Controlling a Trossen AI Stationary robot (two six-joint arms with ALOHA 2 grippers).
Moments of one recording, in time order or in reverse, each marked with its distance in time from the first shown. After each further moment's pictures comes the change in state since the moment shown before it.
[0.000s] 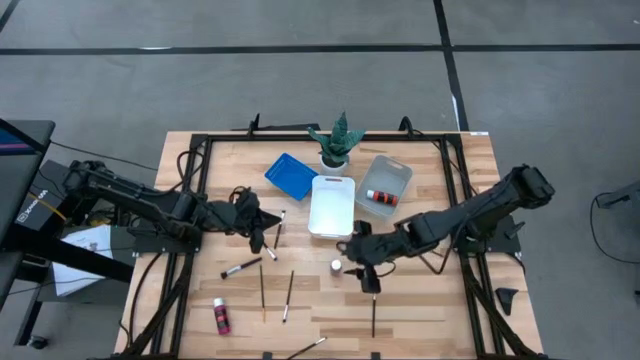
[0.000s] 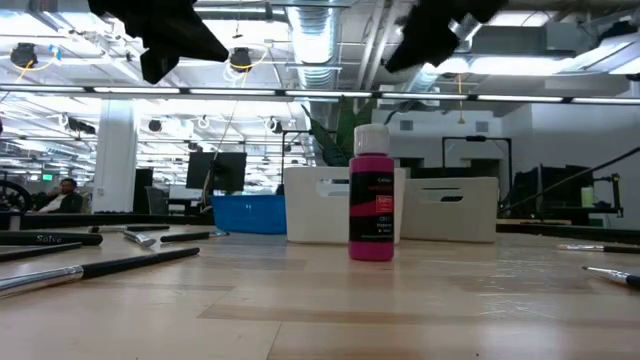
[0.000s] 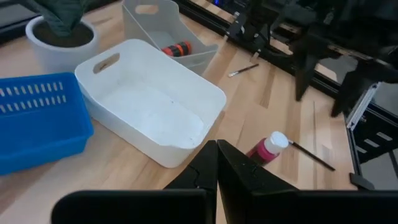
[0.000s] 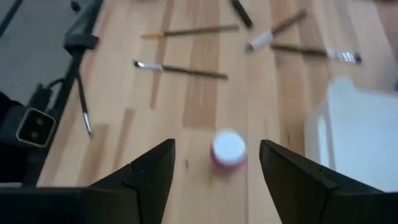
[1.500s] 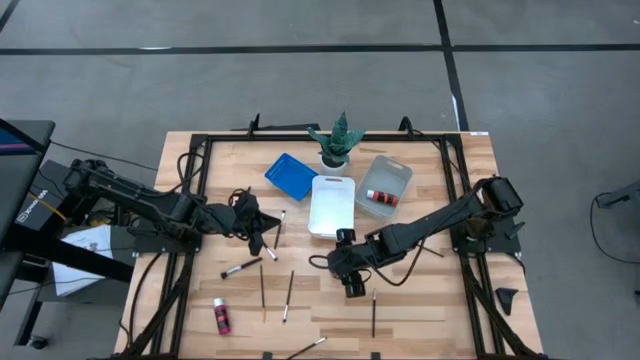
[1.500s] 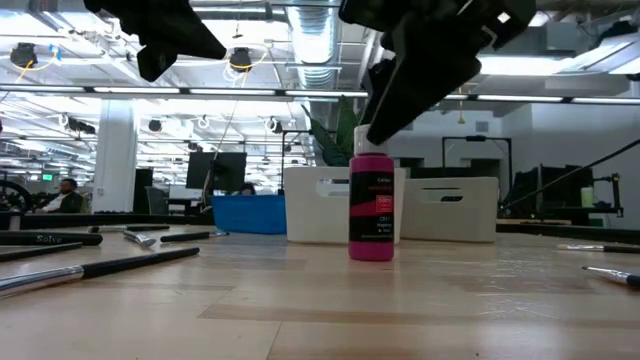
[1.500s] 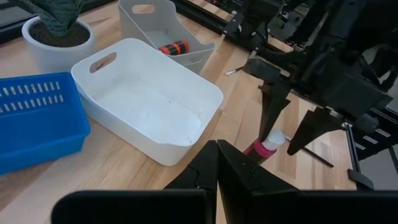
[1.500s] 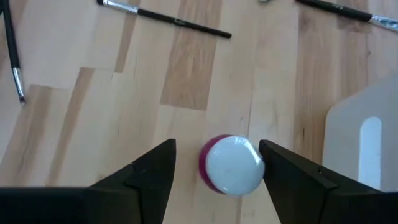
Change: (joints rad) left arm -0.026 0.000 0.000 -0.001 -0.022 -0.002; right arm -0.034 0.260 0.115 -0.048 -0.018 -0.104
